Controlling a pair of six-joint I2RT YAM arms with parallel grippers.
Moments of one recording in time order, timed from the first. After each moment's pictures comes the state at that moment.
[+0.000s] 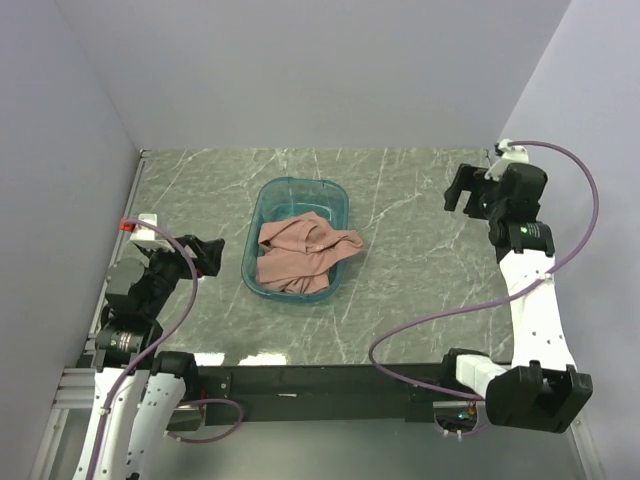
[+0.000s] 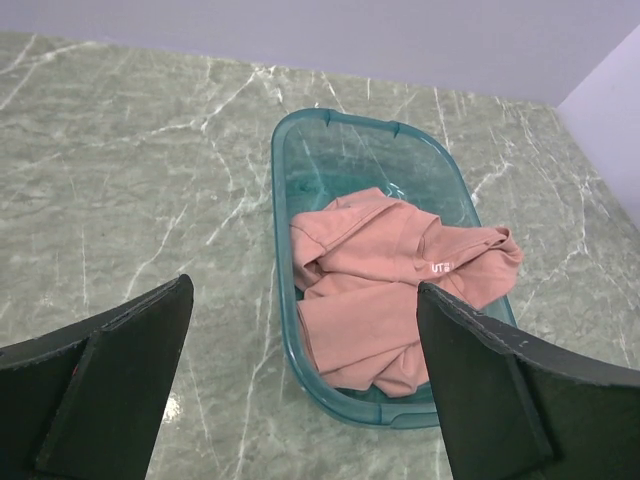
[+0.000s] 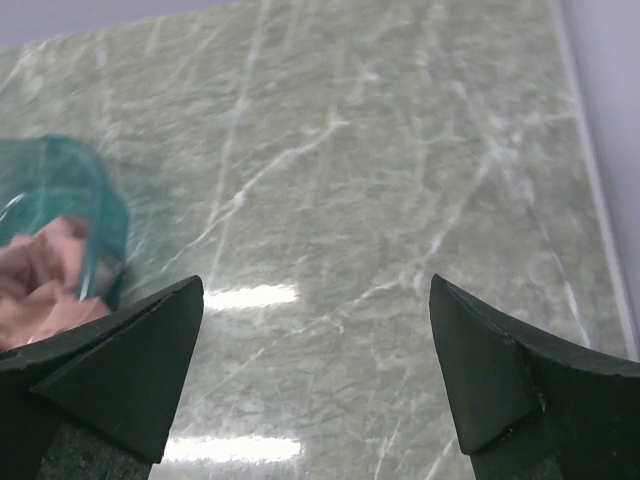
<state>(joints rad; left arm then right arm) -0.08 0.43 0.67 -0.35 0.18 -0.31 -0.15 1.10 1.12 -0.48 -0.13 0.12</state>
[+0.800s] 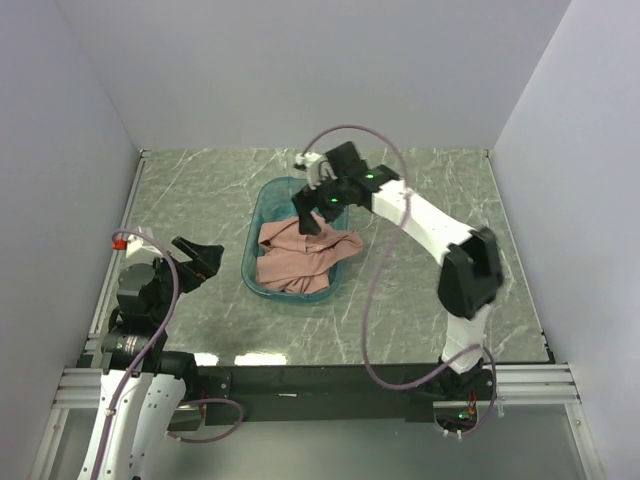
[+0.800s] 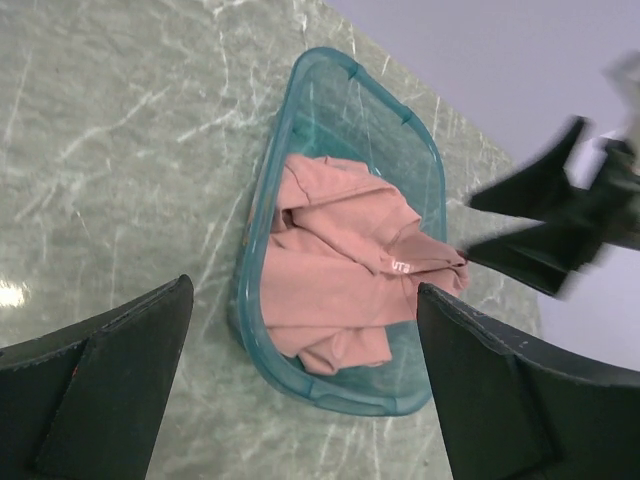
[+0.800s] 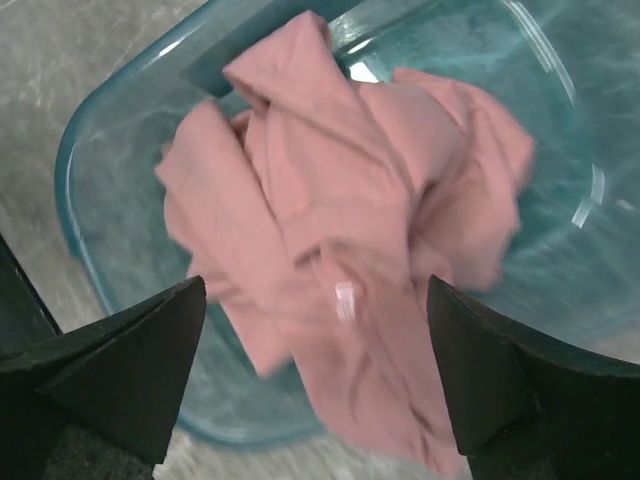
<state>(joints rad) -0.08 0.39 0.58 -0.44 0.08 -0.71 0.58 1.82 1.65 -0.67 -0.42 -0.16</state>
